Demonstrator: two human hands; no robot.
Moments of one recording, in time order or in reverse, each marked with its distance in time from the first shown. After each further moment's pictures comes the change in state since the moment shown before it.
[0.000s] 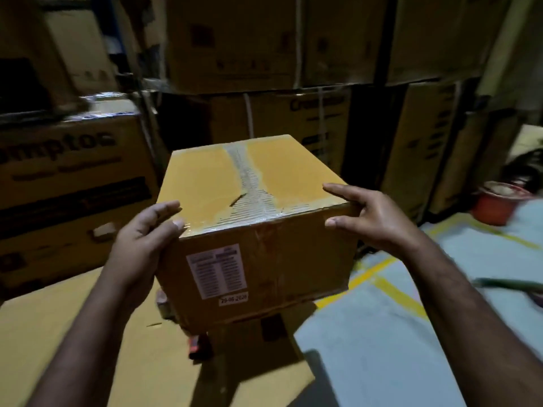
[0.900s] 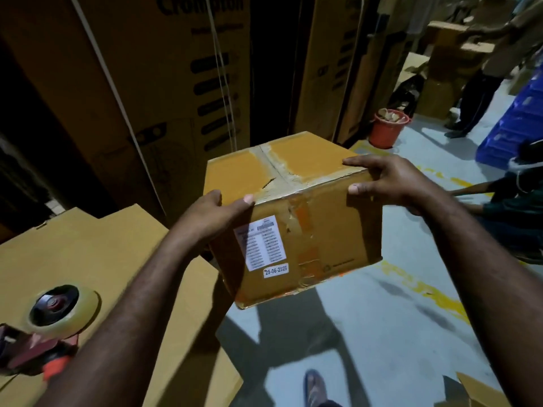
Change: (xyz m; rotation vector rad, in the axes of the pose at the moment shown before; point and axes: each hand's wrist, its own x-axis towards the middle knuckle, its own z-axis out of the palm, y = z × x) left_hand 0.108 -0.110 0.258 0.553 -0.626 -0.283; right_hand 0.018 0.199 -0.118 -0.209 0.058 0.473
